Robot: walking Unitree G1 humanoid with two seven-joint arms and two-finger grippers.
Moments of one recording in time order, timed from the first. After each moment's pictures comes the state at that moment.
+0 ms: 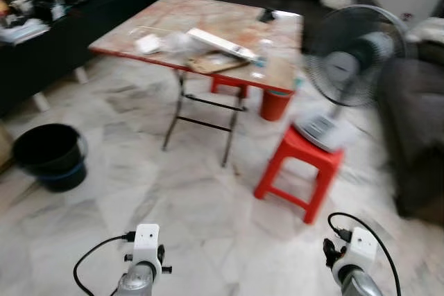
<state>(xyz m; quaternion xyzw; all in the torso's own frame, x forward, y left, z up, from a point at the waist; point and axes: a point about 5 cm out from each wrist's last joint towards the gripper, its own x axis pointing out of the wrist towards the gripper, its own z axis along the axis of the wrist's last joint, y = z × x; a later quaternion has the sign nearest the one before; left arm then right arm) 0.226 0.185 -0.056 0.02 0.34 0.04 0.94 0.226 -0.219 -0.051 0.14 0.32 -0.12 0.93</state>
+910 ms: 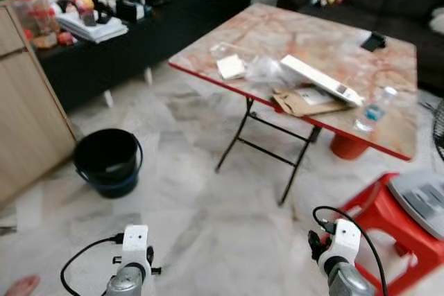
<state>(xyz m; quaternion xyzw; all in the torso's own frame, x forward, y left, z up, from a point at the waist) 0.228 0.168 -0.057 0.00 0.34 0.02 0.94 0.216 -0.232 -0.054 0.13 0.33 -0.13 0.93</state>
